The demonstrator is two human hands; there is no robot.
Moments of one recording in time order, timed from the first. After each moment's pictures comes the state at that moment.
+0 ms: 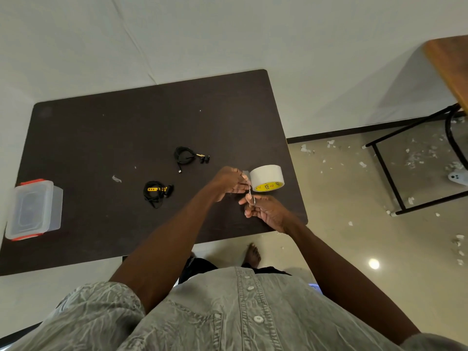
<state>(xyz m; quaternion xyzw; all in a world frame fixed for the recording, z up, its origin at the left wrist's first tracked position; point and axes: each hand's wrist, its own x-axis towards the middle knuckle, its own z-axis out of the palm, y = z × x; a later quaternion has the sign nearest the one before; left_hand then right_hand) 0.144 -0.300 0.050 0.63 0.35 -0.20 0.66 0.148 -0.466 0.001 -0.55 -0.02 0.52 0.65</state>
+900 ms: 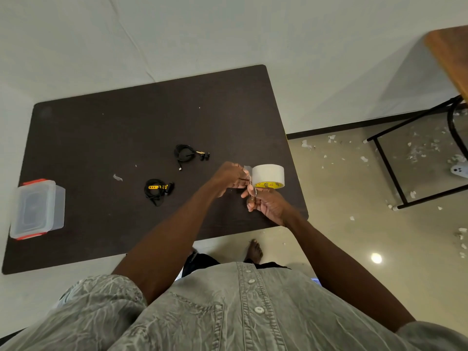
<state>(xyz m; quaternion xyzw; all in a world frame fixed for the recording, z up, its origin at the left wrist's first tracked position) 0.147 -0.301 0.054 0.66 0.35 -0.19 0.63 0.150 -0.463 0.014 -0.52 0.01 0.48 0.71</state>
